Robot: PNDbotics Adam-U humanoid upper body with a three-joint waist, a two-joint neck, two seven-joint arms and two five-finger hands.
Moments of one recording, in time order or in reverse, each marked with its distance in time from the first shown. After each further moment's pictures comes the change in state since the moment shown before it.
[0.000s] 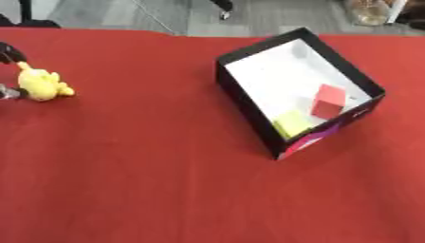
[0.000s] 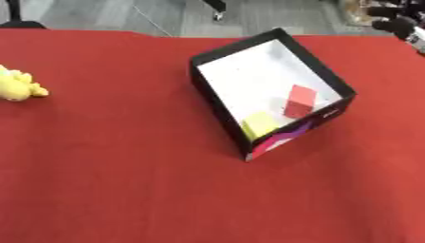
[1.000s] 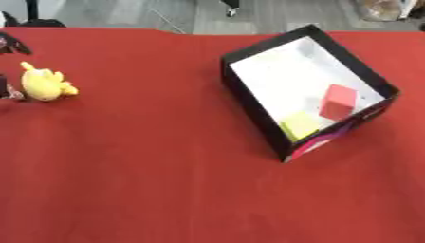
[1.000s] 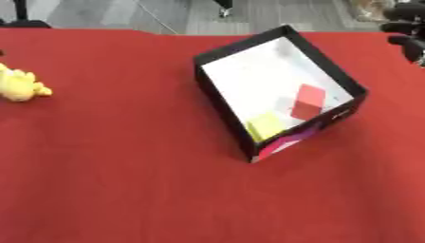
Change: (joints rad) left arm -0.010 0.019 -0.004 -0.020 -0.264 0.009 0.107; right arm 0.009 0.003 0.004 -0.006 0.073 -0.038 0.005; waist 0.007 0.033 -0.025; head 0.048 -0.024
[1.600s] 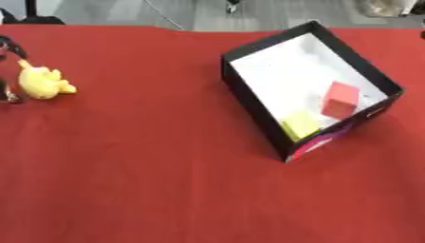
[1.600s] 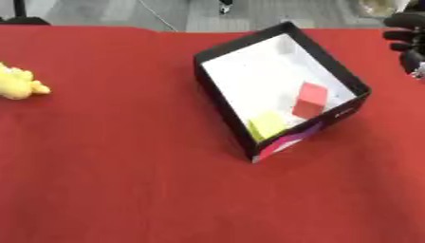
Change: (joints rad) left arm 0.000 -0.002 0.016 0.035 -0.159 0.014 0.021; right arm 0.008 0.018 0.006 0.000 0.056 -0.026 -0.021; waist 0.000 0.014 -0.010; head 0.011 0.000
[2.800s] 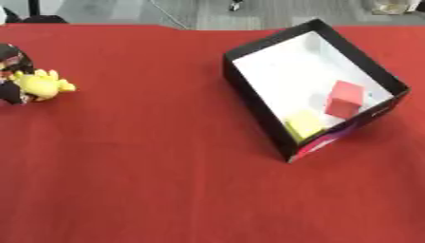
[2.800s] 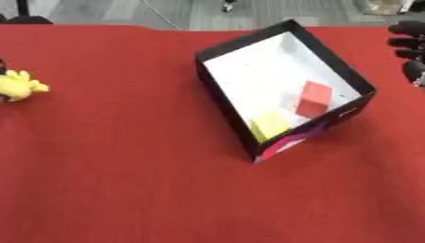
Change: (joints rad) left arm -0.001 -0.018 0.008 0.022 0.056 -0.016 0.004; right arm 0.011 0.006 0.002 0.005 0.010 -0.014 -0.010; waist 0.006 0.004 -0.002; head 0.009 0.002
